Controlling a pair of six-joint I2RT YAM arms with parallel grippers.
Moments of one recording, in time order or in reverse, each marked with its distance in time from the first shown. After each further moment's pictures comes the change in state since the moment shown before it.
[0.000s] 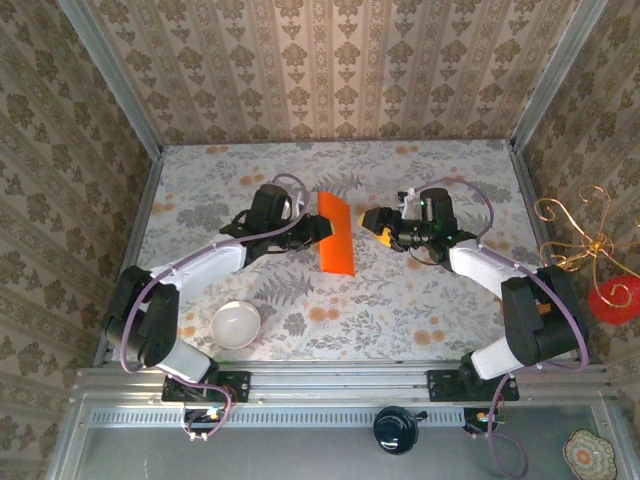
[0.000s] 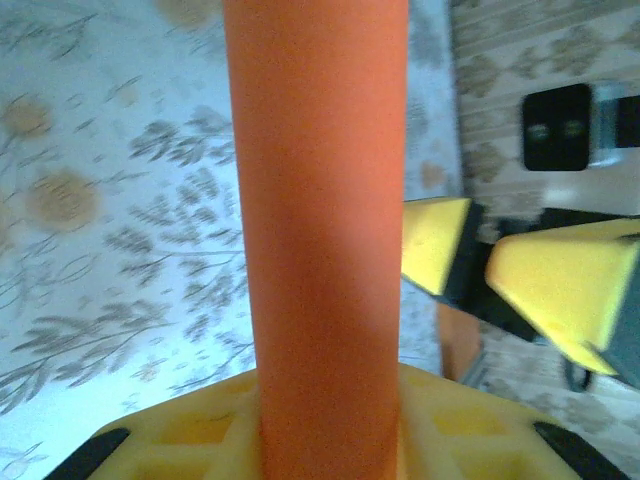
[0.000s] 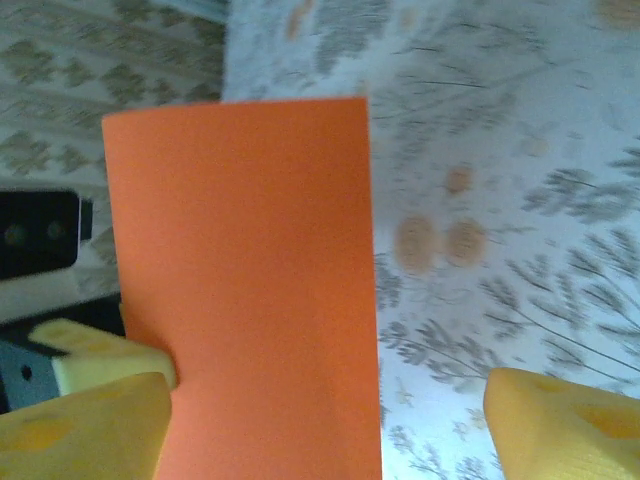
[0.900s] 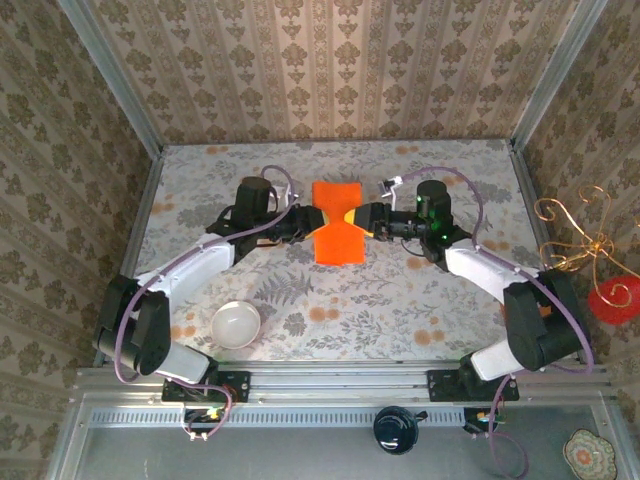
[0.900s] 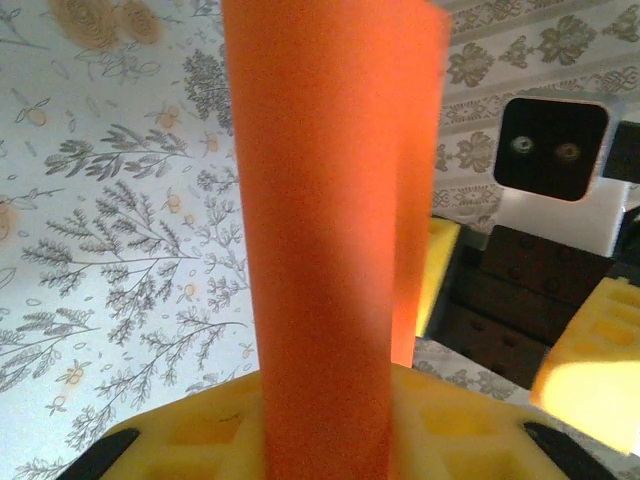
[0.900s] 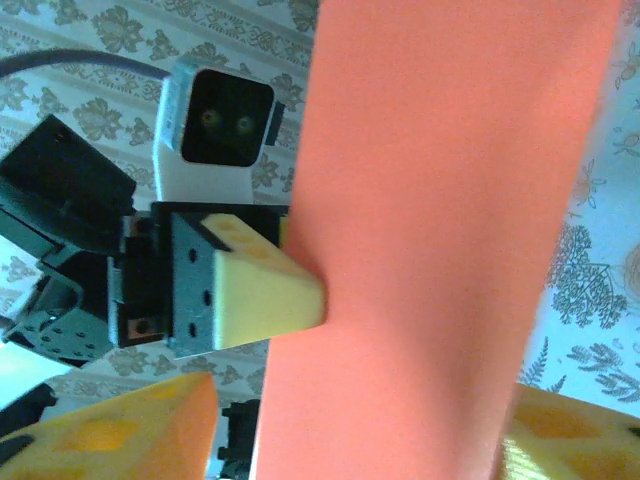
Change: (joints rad) left arm 0.065 -0.052 -0.006 0.032 0.138 -0.051; right arm 0.059 -0.026 0.033 0.187 -0.193 0.067
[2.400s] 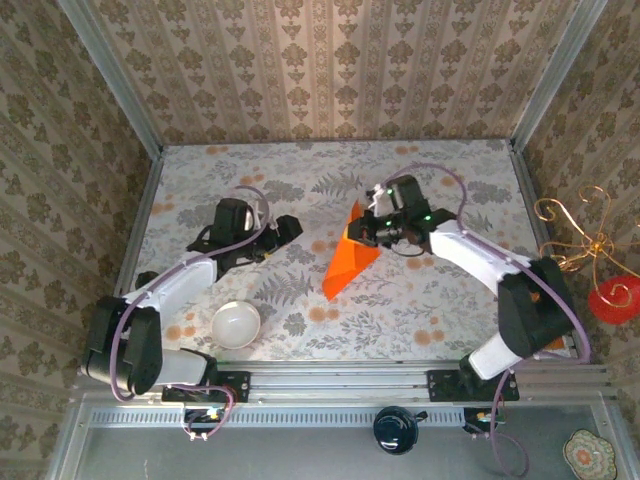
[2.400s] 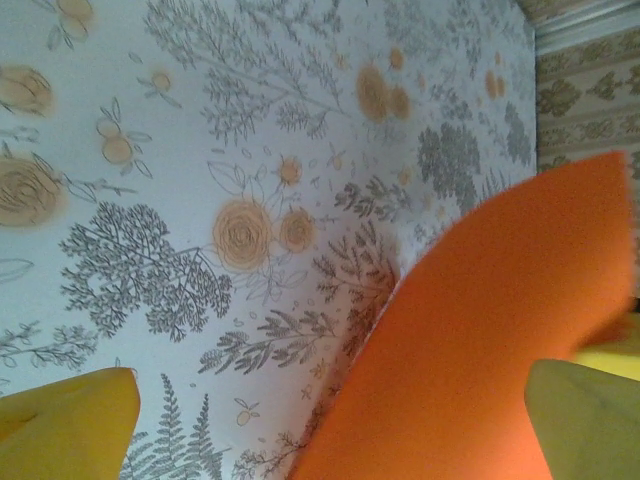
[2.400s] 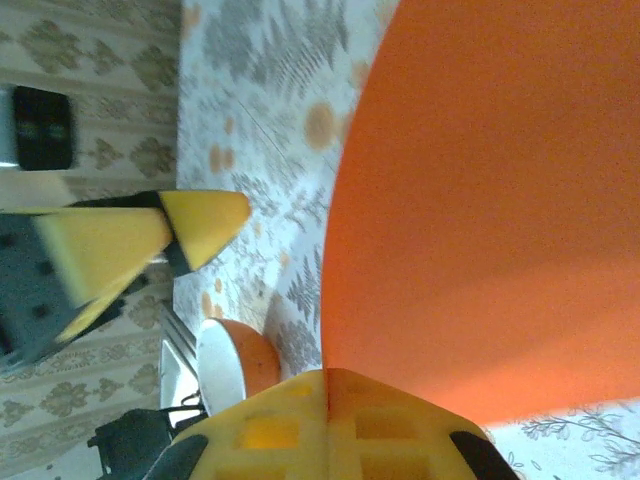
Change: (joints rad) left arm 0.122 -0.109 -0.202 -0.086 -0.238 0.124; right arm 0.122 0.138 0.229 -0.604 0.267 -0.181
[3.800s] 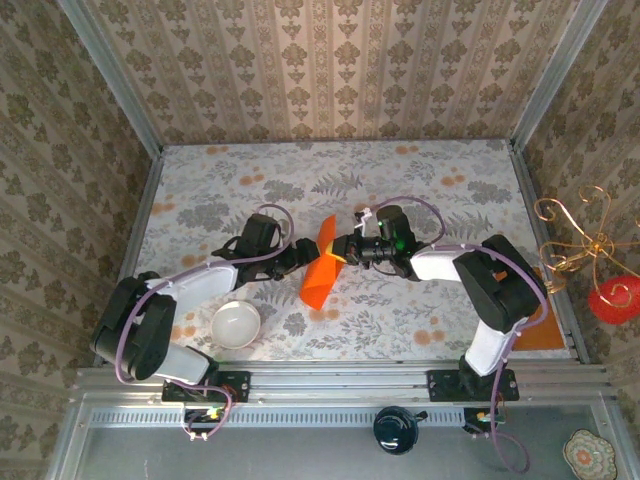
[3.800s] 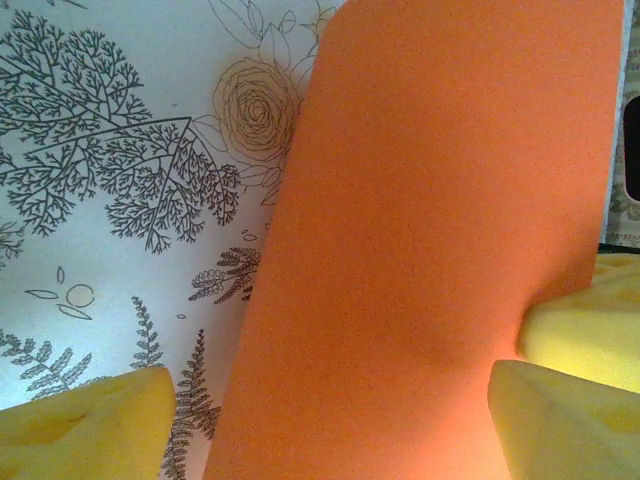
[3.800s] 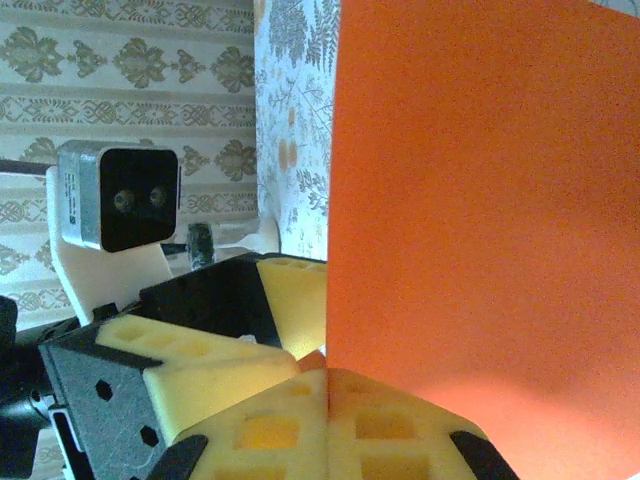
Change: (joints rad) left arm -0.169 0.085 -0.051 0.032 -0.097 -0.075; right arm 0.050 0.164 -0.277 0.767 -0.107 0.365
